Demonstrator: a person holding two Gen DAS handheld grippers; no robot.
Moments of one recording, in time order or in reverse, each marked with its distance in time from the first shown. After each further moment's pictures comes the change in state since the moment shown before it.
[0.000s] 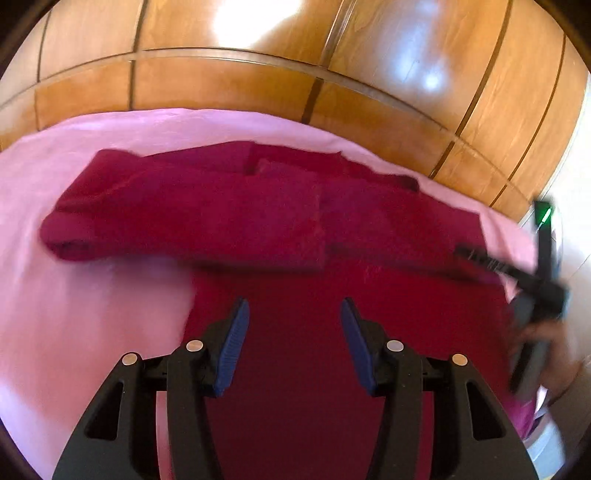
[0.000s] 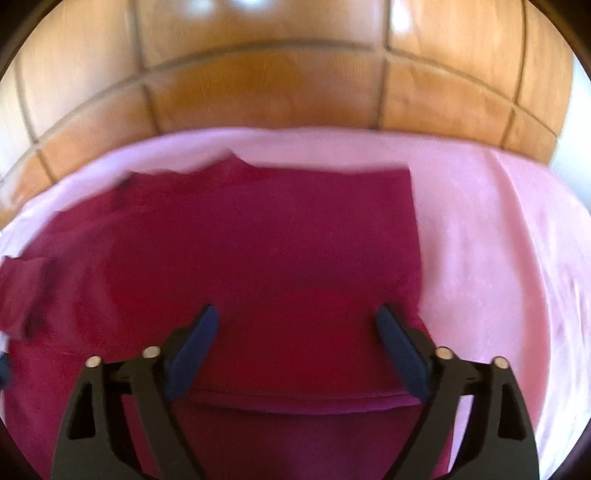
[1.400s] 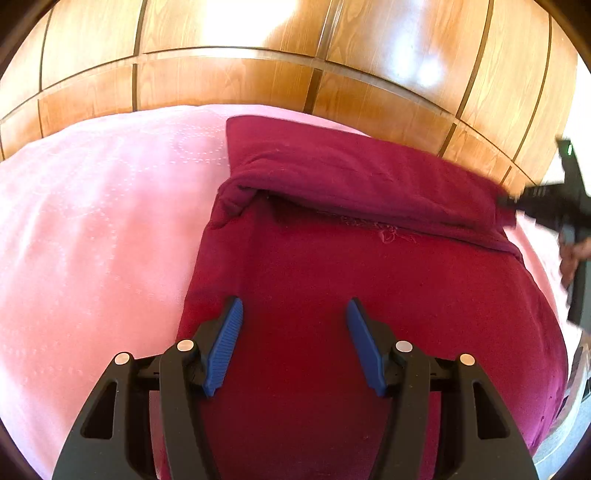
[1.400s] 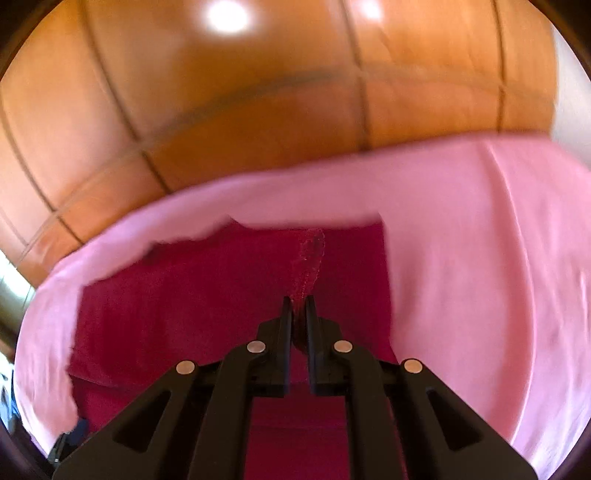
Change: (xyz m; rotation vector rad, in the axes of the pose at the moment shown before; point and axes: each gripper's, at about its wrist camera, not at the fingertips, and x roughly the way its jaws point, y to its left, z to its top) left arm 0.008 0.007 -0.029 0.060 -0.020 0.038; right arm 0.015 -0.072 0.021 0.223 0.046 0.022
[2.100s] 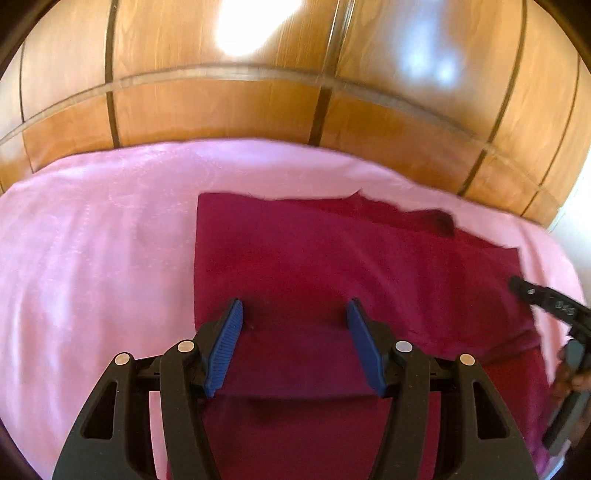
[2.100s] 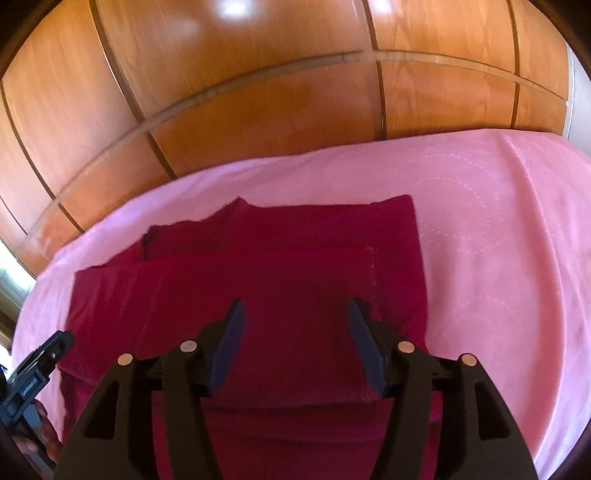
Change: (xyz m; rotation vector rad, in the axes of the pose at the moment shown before) left arm 0.065 -0.012 0.112 -0.007 0.022 0.079; right arm 0.021 0.030 0.000 -0.078 -0.014 0.008
